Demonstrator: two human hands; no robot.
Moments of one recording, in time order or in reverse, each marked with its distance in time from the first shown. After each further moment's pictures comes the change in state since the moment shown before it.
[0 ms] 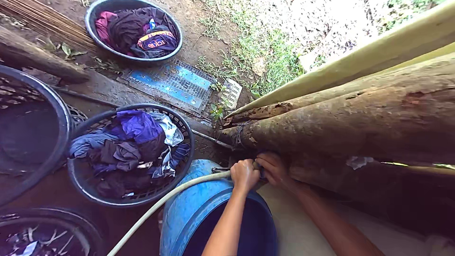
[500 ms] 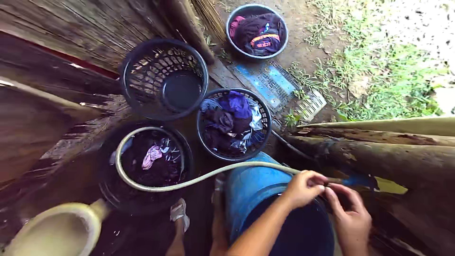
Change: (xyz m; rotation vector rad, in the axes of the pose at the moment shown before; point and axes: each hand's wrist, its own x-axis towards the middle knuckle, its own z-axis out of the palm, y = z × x) left_hand -0.106 -0.083 -0.023 -0.998 0.250 0.445; right_hand 0.045 -0.156 -0.028 0.481 0.083 0.679
